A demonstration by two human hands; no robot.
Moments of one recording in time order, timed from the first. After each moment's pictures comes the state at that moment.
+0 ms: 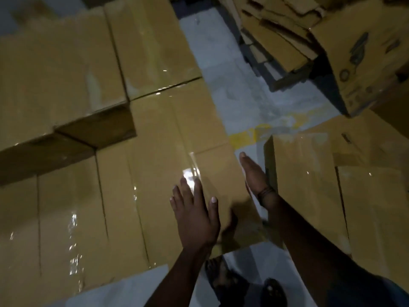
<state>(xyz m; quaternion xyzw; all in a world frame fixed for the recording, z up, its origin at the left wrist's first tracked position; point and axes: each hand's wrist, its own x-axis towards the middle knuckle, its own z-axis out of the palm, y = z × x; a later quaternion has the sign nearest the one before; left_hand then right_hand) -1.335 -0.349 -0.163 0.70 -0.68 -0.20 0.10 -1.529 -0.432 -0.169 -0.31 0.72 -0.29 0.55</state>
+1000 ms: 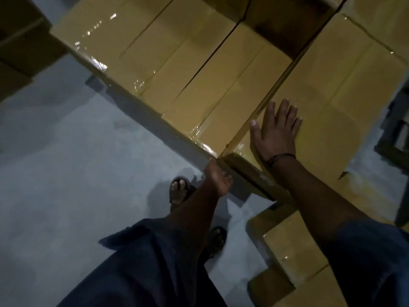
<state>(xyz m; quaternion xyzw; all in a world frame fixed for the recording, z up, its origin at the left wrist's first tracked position) -1.275 -0.192 -0.252 0.50 0.30 -0.64 0.51 -1.344 -0.347 -0.175 -0.87 0.47 0.07 0.12</state>
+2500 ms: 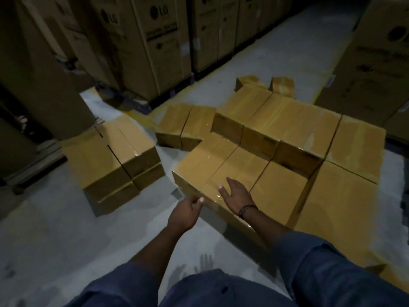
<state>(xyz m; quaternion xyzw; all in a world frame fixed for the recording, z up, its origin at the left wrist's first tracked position) -0.956 0.074 0.138 0.85 -0.33 -0.27 0.31 -1.072 -0.103 0.140 -0.86 0.38 0.01 0.34</state>
